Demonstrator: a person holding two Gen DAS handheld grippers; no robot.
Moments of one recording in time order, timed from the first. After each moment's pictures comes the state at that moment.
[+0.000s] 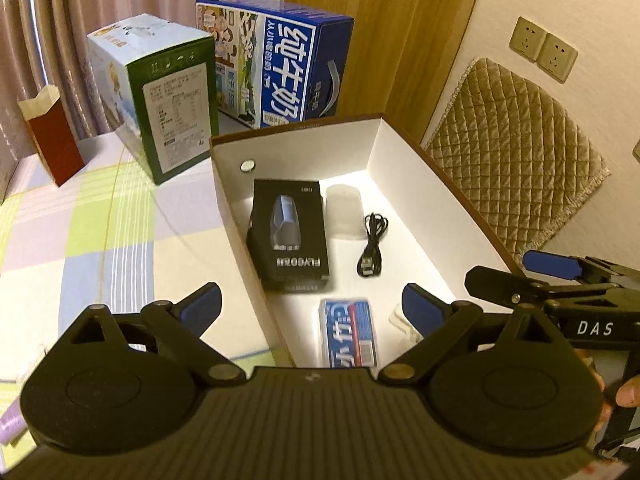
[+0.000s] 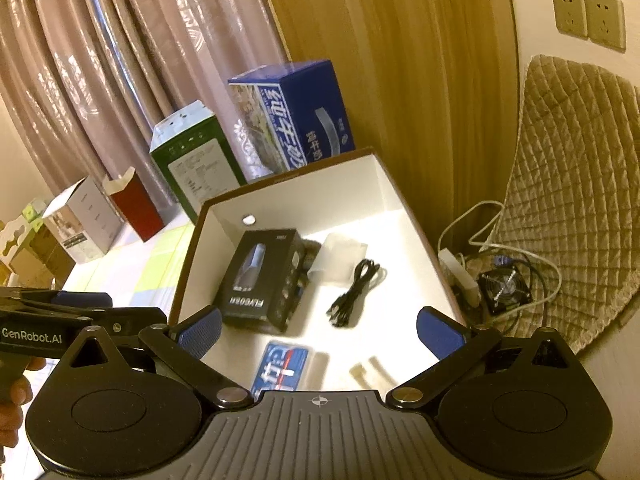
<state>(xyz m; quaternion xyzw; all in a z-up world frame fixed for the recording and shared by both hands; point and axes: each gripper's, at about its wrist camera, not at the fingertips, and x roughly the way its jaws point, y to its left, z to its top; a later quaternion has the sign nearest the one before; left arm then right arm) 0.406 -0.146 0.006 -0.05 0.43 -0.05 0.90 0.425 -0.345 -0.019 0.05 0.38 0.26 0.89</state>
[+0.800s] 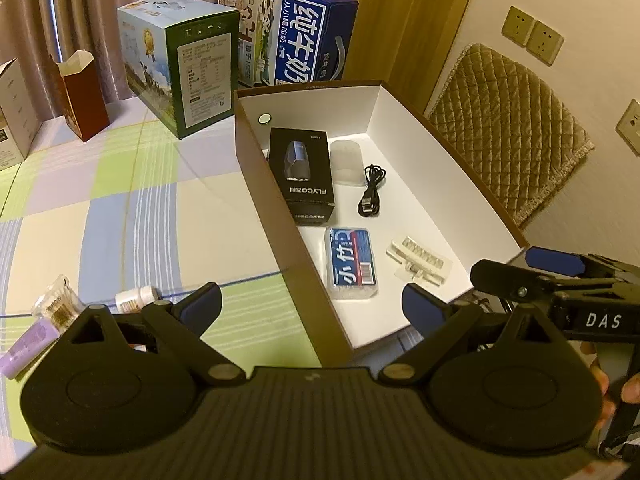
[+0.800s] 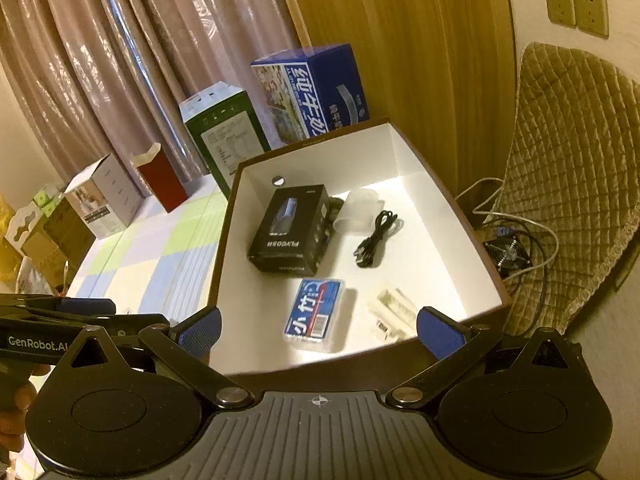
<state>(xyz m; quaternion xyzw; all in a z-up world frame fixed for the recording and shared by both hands) 0.325 -0.135 0.007 -0.06 0.44 -0.04 0.89 0.344 -0.343 -0.013 0.05 0.39 0.26 0.88</state>
